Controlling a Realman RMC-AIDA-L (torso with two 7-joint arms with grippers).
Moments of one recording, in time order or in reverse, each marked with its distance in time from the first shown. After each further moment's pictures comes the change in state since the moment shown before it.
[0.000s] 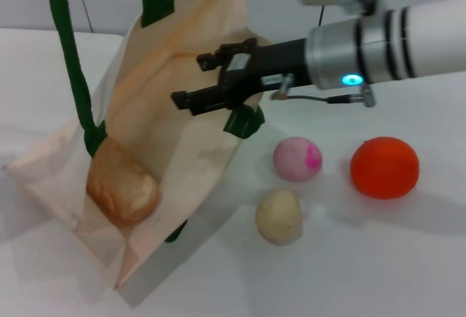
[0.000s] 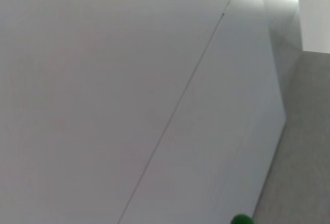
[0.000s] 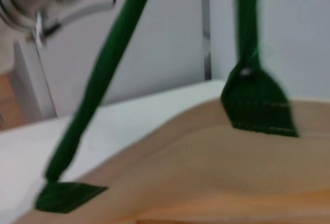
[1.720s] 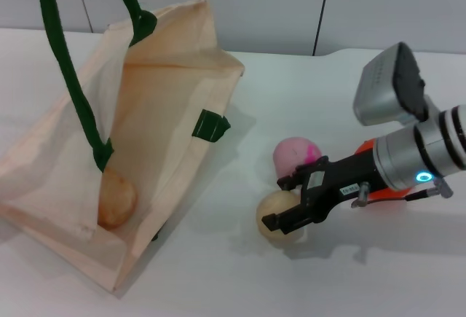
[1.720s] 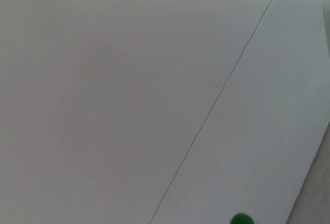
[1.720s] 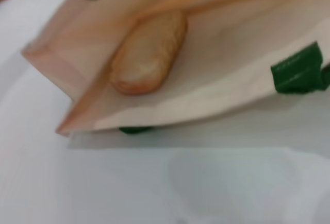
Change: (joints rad) left arm 0.060 0.002 0.014 -0.003 0.037 0.074 0.013; right arm -0.084 0.014 0.192 0.188 -0.378 -0.249 -0.041
